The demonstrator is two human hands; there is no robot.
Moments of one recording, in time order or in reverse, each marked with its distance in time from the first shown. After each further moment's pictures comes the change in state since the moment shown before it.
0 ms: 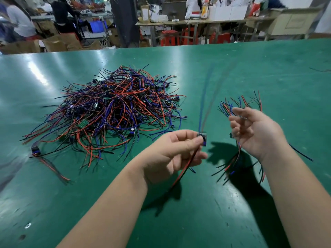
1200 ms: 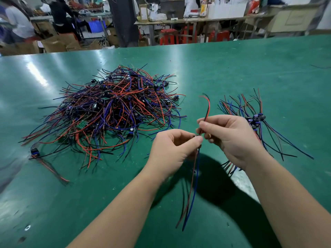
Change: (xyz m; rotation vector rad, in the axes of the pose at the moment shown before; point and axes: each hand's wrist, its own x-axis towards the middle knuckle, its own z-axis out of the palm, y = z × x) left_hand 0.012 -0.018 0.004 0.396 0.395 0.286; right_hand -0.033 0.029 0.029 -0.397 -0.378 -0.251
